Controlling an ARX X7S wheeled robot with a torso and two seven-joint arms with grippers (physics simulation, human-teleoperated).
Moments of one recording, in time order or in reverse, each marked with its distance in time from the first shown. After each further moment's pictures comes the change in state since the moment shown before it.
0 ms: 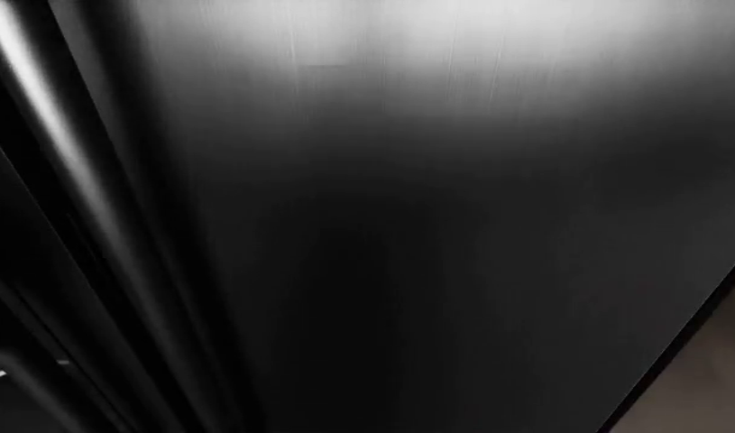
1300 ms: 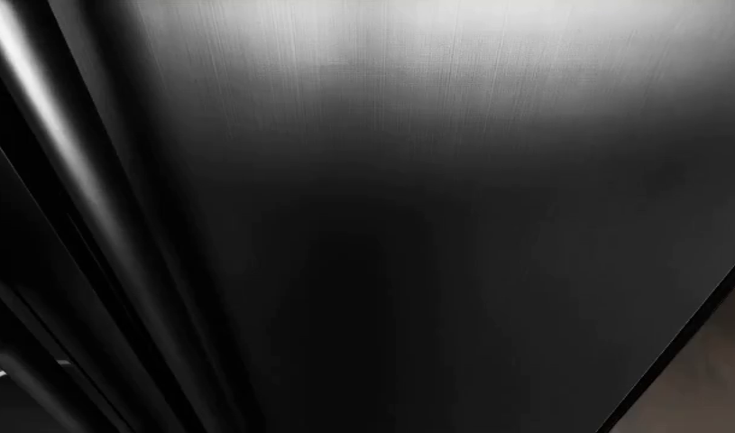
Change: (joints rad) left arm 0.020 -0.021 0.028 0.006 -0.013 0.039 -0.011; right arm -0.021 0.050 -0.117 0.256 -0.295 -0.116 -0.231
